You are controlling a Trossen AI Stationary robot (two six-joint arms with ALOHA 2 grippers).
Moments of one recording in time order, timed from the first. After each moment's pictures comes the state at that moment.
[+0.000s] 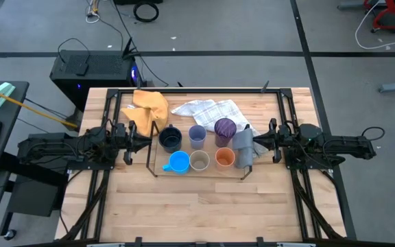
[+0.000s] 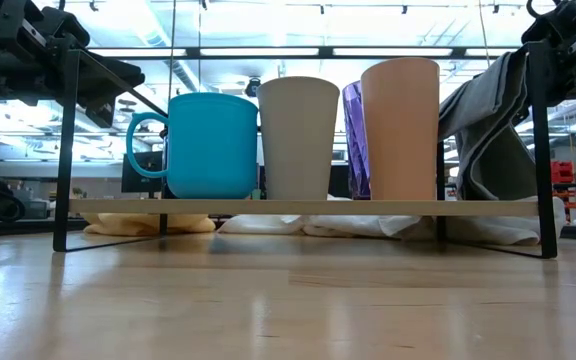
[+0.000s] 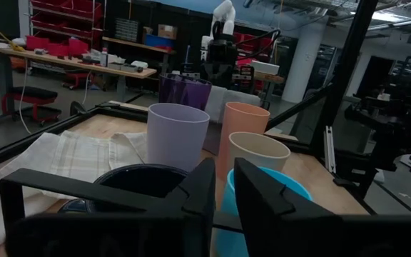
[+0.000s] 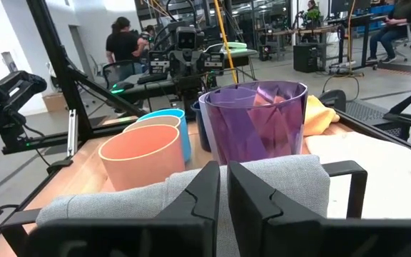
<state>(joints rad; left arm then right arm) 0.08 0.21 0.01 0.27 0.01 -0.20 -0.04 0.01 0.09 -0.12 0.03 0.15</state>
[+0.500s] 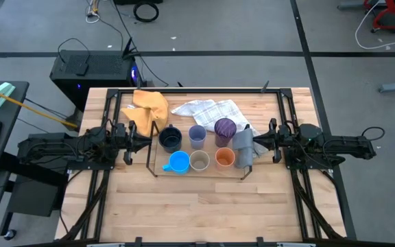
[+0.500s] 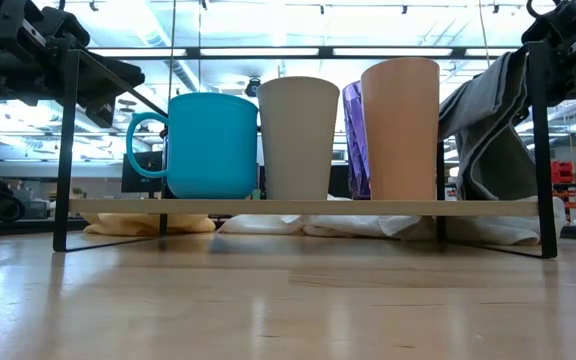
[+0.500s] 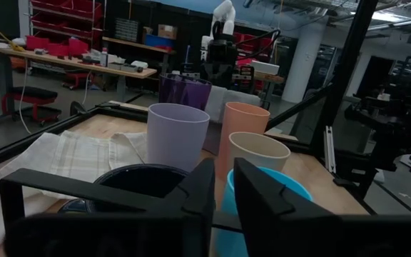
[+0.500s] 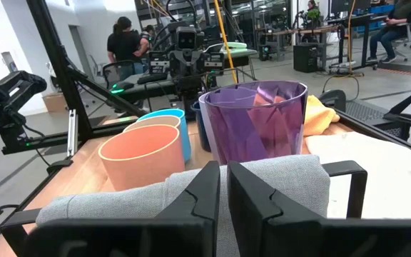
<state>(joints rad) 0.08 0.21 0.01 0.27 0.01 -0.20 -0.04 0.01 0.09 -0.12 0.03 0.15</state>
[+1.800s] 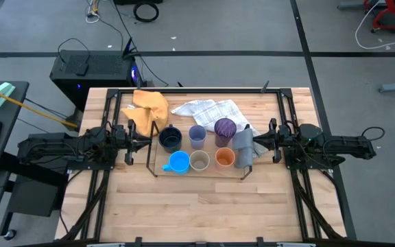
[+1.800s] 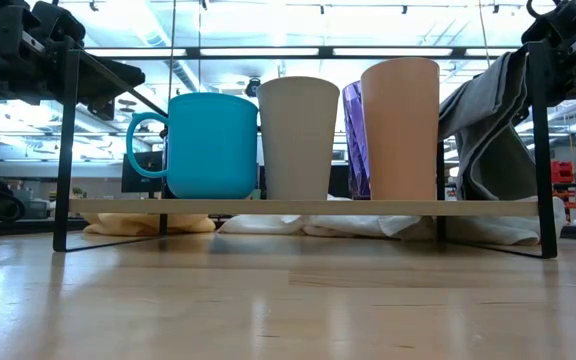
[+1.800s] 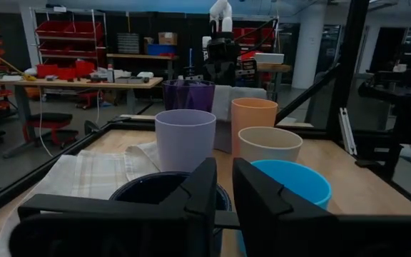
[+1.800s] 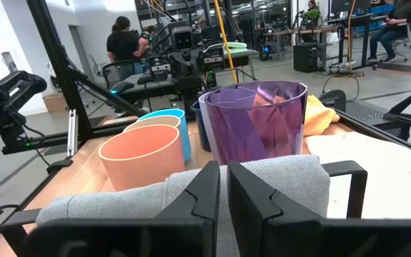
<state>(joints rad) 0.08 0.21 0.01 0.27 0.00 -0.04 -0.04 0.01 0.09 -0.12 0.03 0.15</state>
